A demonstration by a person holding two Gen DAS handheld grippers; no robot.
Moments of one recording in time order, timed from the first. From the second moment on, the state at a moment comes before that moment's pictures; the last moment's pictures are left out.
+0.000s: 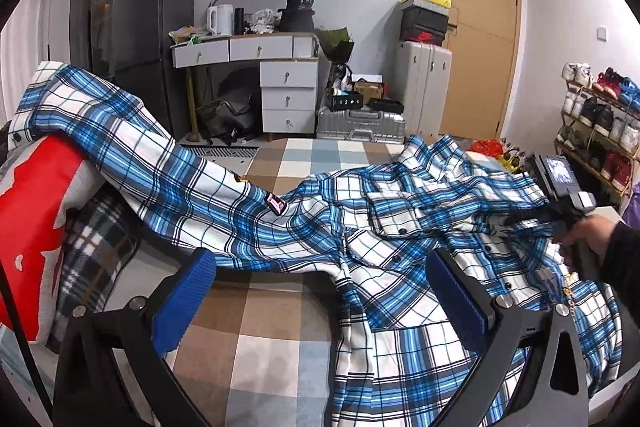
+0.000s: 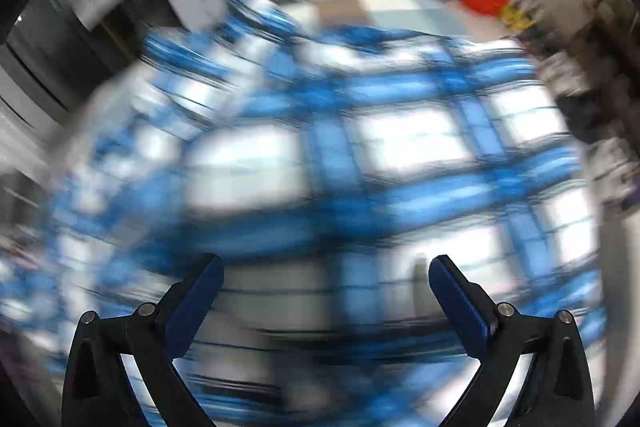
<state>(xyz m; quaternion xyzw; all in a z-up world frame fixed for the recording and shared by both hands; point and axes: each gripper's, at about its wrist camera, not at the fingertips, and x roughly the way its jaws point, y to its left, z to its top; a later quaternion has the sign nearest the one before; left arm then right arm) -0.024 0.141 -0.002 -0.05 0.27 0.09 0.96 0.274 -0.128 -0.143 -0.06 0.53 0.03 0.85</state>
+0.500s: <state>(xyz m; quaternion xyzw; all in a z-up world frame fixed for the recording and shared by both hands) -0.022 0.136 -0.004 -0.04 0.28 0.09 0.95 0.227 -0.162 -0.146 -0.09 0.60 0.10 0.79</state>
